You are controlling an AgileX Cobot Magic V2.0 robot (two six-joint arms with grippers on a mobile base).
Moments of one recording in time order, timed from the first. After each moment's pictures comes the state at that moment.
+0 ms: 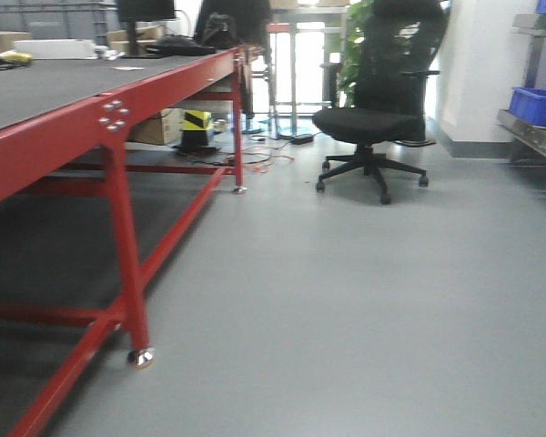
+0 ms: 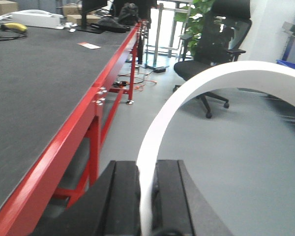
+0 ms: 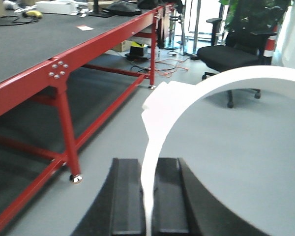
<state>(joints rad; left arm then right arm) 0.02 0.69 -0.87 -0.14 0.40 0.05 0.05 0.52 -0.84 0.21 0.58 -0.17</state>
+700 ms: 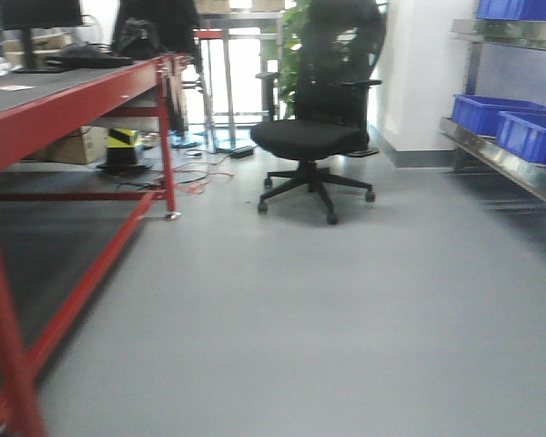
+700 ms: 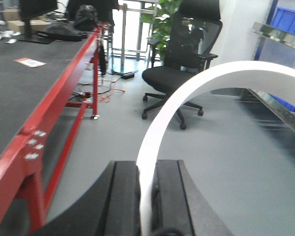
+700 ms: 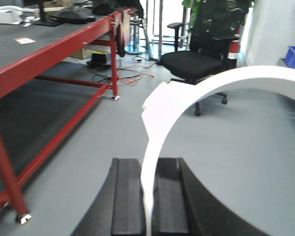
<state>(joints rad) 0.02 0.69 -0.87 -0.14 0.39 0.05 0.05 0.52 -0.84 0.21 0.58 -0.17</state>
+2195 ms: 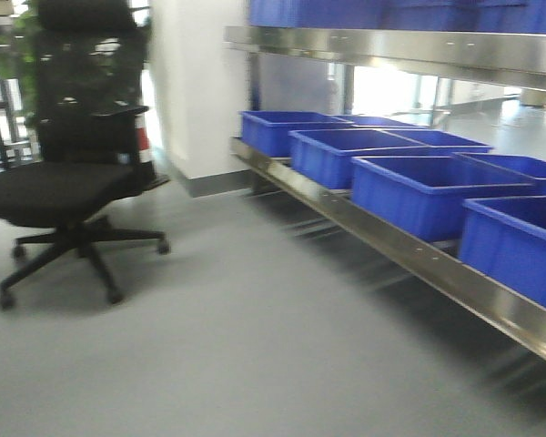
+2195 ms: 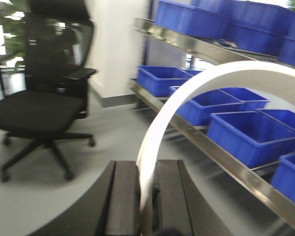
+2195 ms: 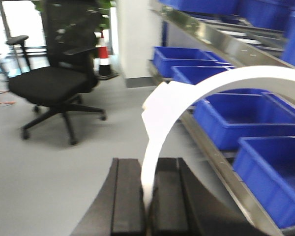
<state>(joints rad) 0.02 0.69 -0.87 -0.14 0.38 0.05 0.05 0.52 -0.84 0.21 0.58 -0.17</state>
